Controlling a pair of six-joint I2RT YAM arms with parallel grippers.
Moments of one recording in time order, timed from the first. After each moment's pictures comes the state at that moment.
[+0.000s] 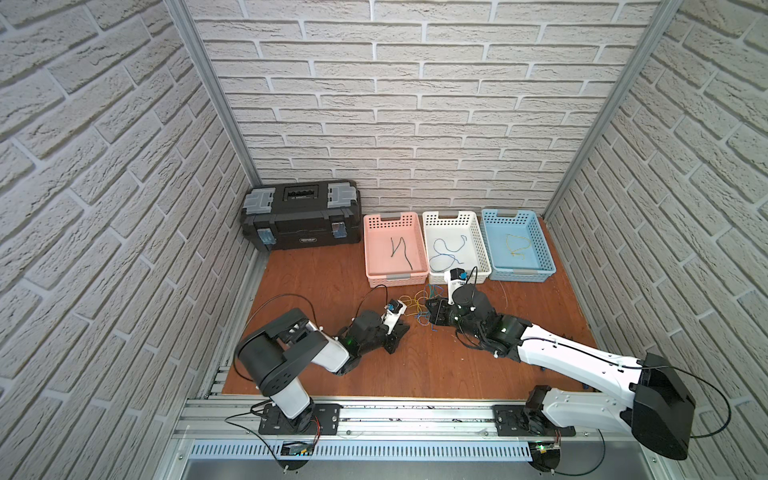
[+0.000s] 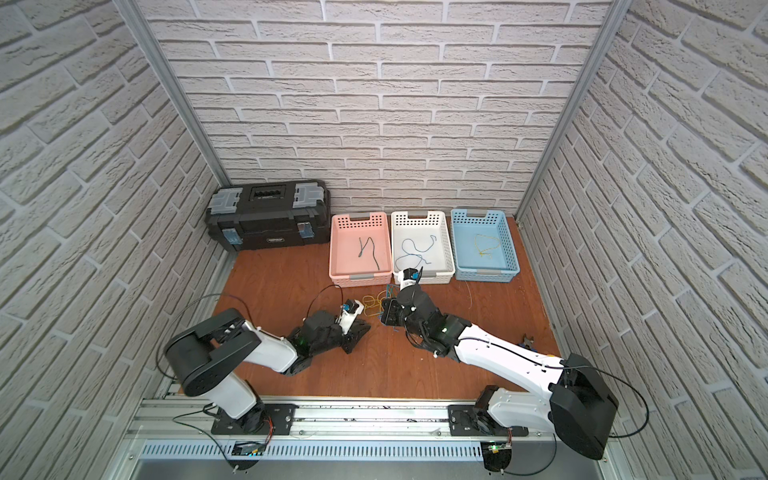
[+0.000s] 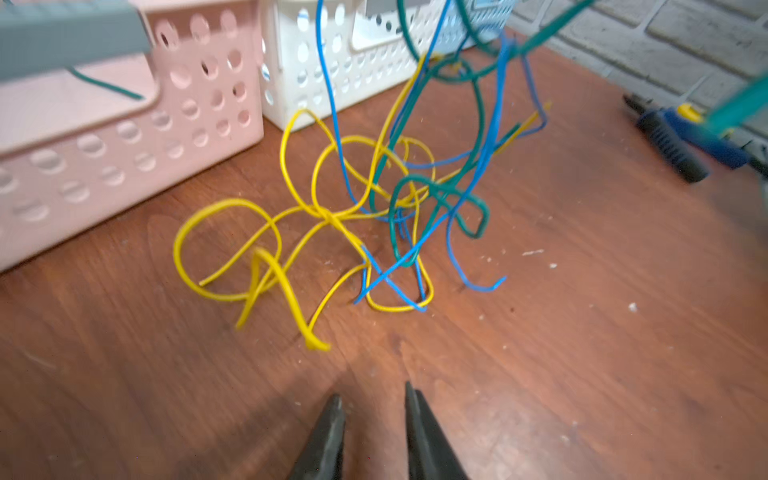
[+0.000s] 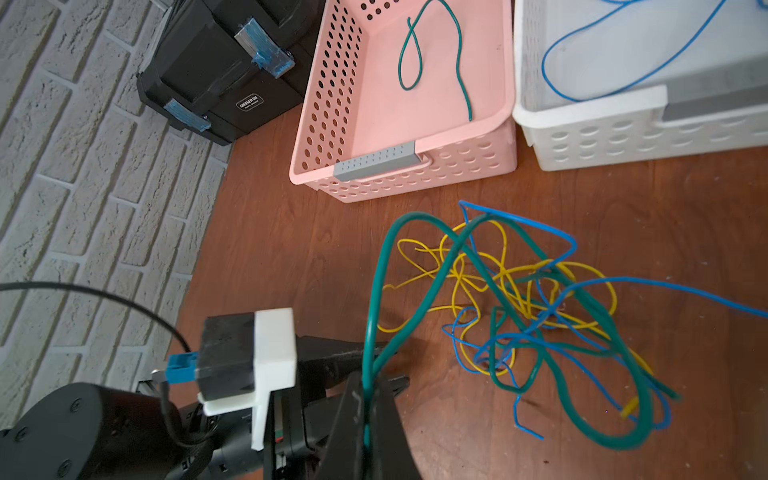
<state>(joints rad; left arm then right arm) -0.81 1.56 0.31 0.82 0.16 -0.13 0.79 1.20 0.71 -0.11 0.11 0.87</state>
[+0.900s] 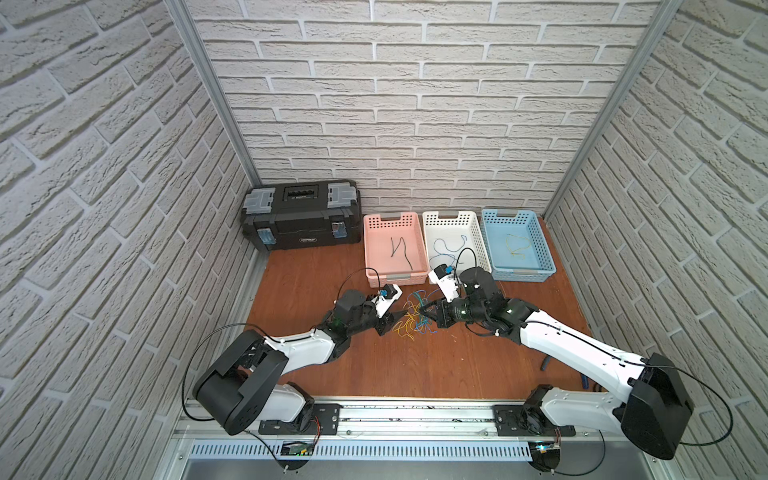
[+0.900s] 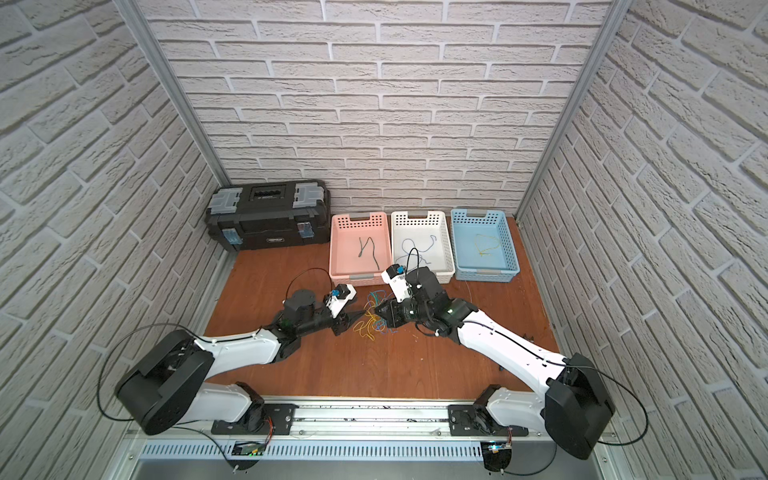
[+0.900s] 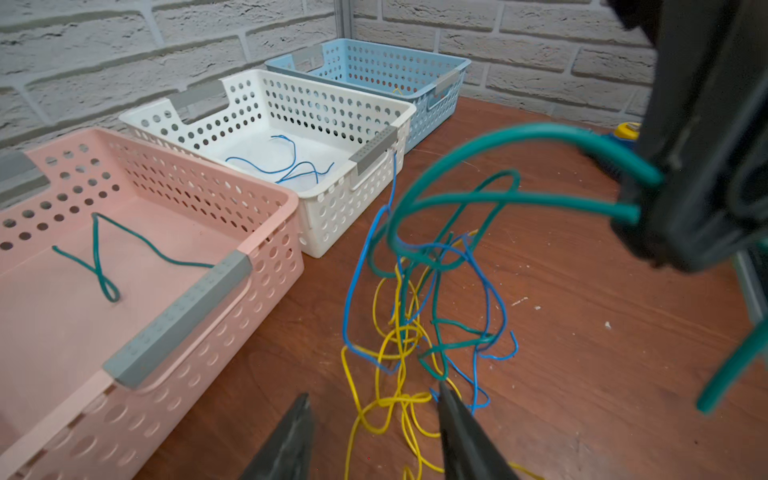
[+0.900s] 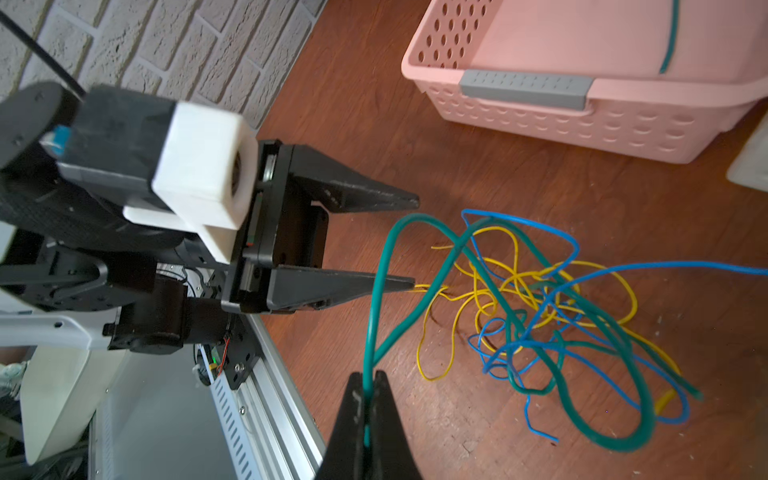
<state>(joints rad) -0.62 1.38 0.42 0.60 0.40 0.18 0.64 1.24 0.83 -0.30 -0.43 0.41</state>
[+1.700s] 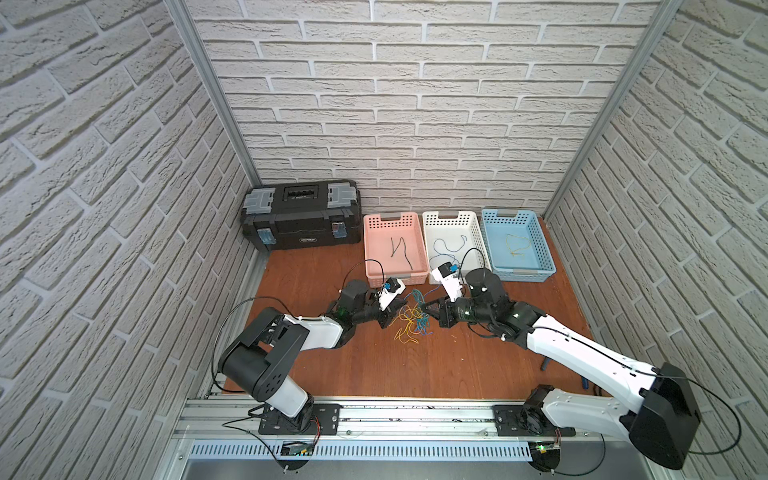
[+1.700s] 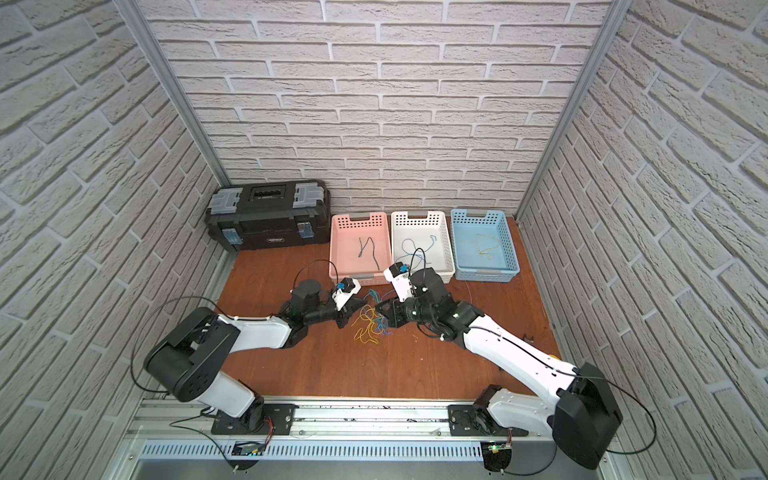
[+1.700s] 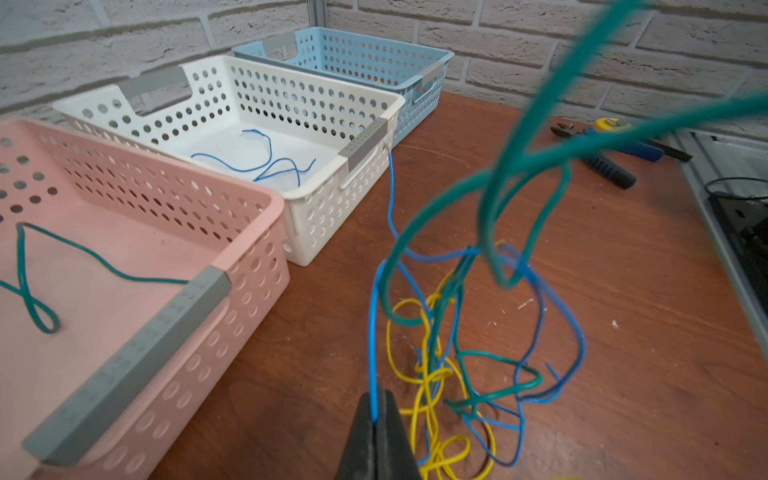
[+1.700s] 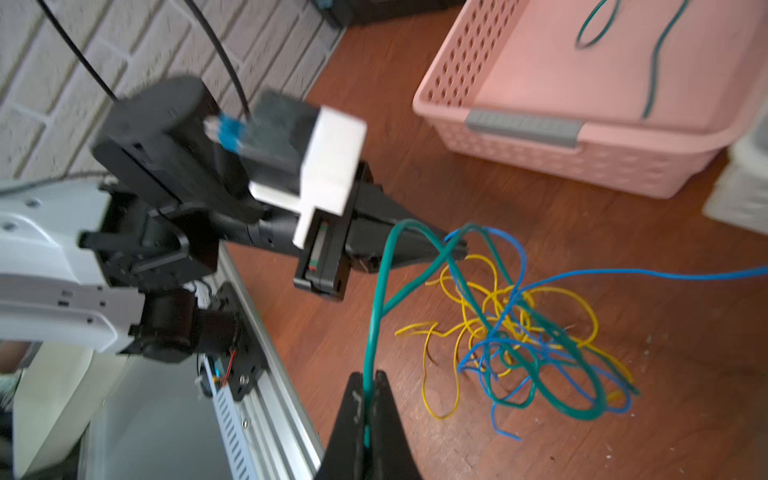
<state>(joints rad) -0.56 1.58 0.47 0.68 0.53 0.19 0.64 1.11 0.78 -0.21 -0.32 0.46</state>
